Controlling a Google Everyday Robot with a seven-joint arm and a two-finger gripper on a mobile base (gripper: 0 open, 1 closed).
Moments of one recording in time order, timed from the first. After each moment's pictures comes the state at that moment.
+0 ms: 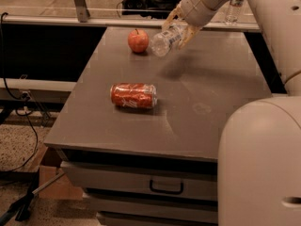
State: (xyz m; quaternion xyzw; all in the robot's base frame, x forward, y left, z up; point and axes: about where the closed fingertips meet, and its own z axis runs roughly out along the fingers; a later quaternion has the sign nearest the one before) arm 0.738 -0.084 0.932 -0.90 0.31 -0.09 0.31
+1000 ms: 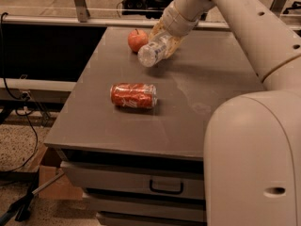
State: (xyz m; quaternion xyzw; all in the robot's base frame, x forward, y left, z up) arm 0.748 -0.039 0.893 -0.91 0.29 -0.08 0.28
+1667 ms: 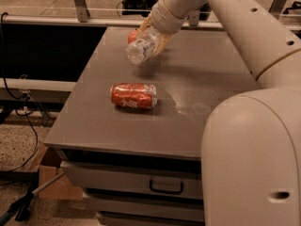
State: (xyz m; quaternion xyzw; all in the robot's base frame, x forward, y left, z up) arm 0.741 -0.002 0.906 -0.91 0.27 -0.07 0.30
